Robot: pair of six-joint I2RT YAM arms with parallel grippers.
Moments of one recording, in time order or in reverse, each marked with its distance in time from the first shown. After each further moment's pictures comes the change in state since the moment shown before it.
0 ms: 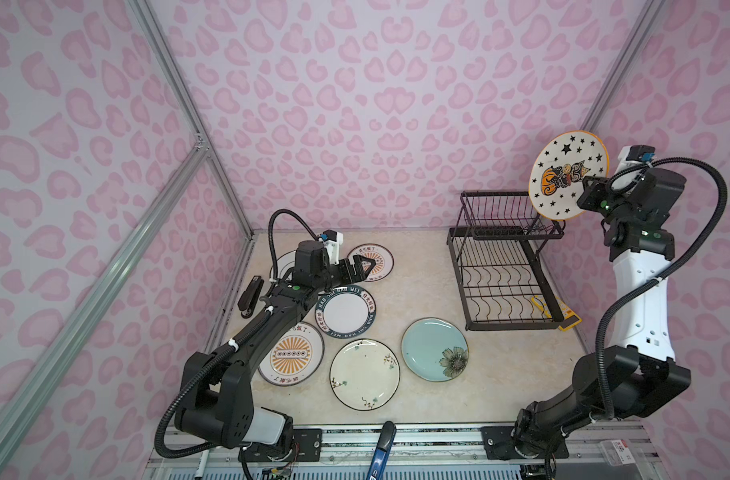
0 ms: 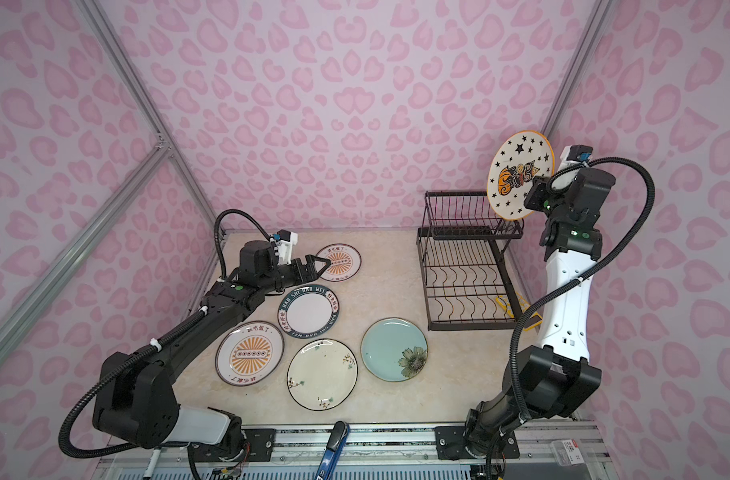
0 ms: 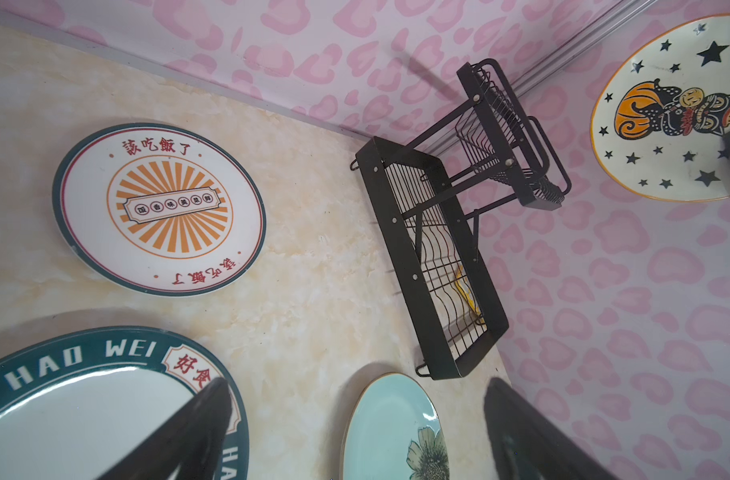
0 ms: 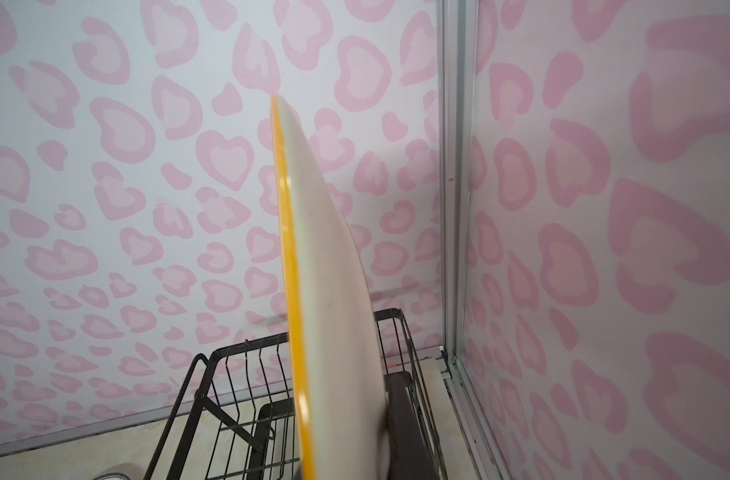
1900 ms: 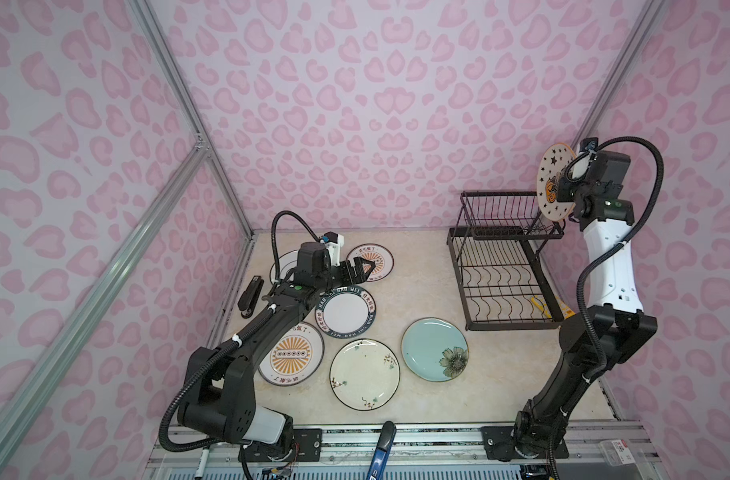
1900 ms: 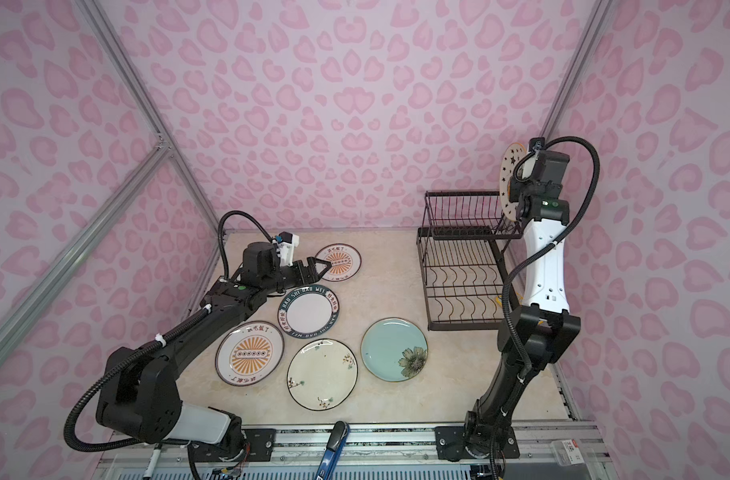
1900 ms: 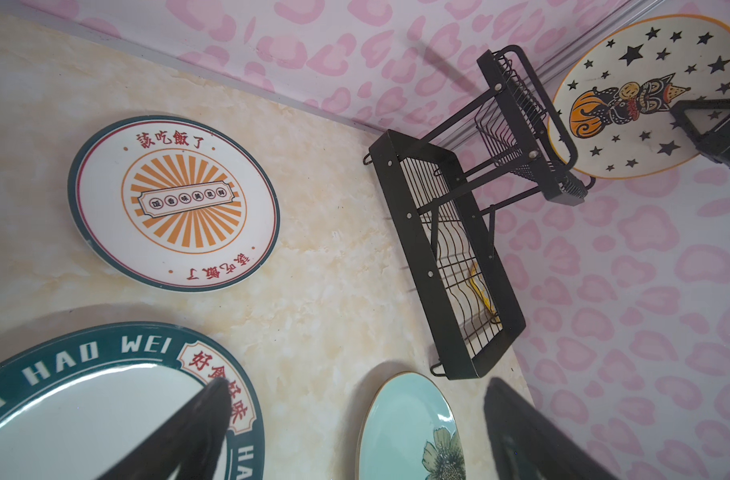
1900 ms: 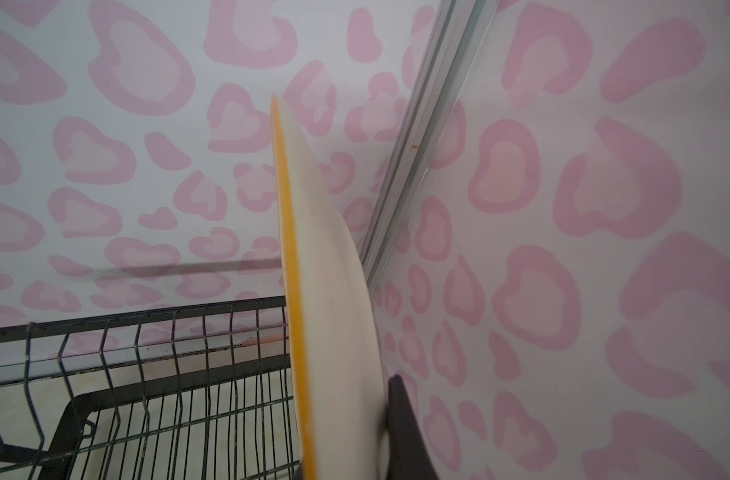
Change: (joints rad) left arm 0.000 0.027 -0.003 0.003 -0.018 0.023; right arm 0.145 0.312 0.350 -0.198 0.414 -0.340
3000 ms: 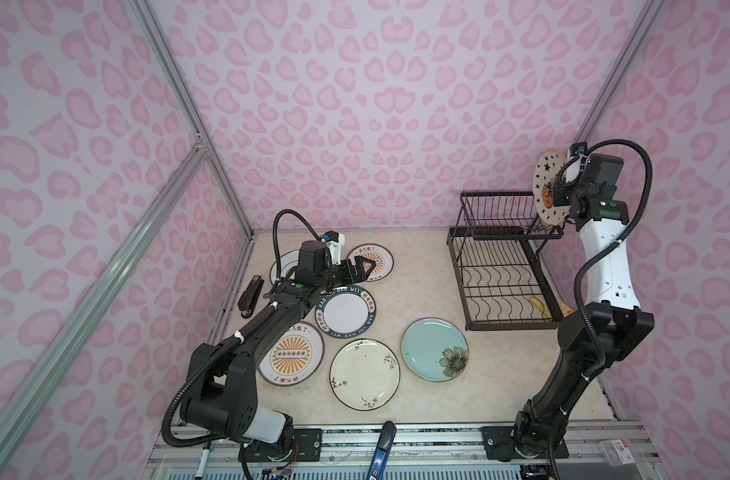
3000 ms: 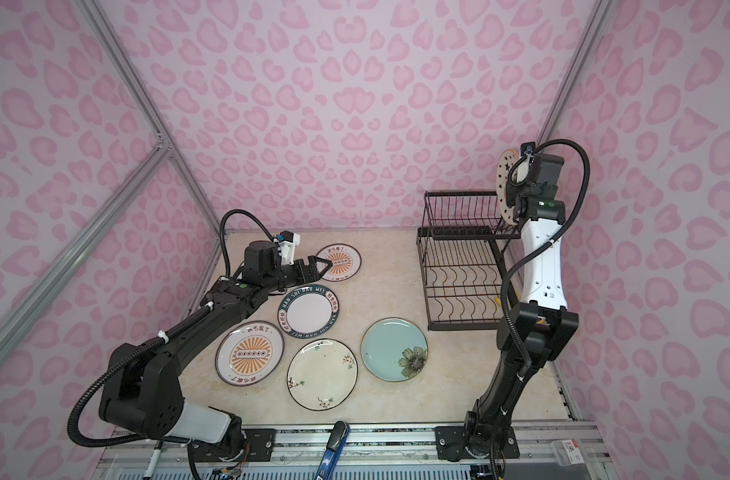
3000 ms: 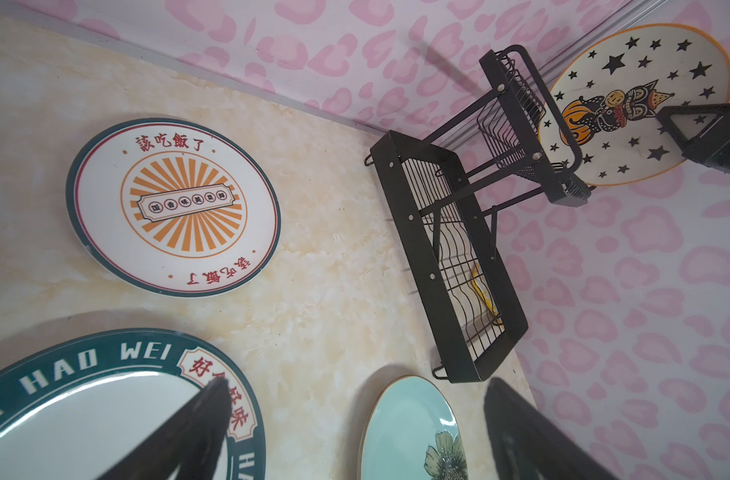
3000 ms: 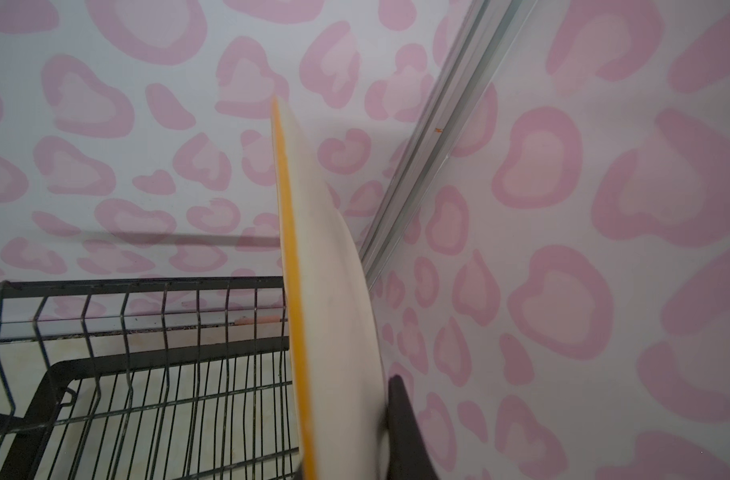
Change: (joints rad) left arm 0.000 0.021 0.015 0.001 0.000 0.003; right arm 0.010 0.006 -0.032 -0.011 0.002 -0.078
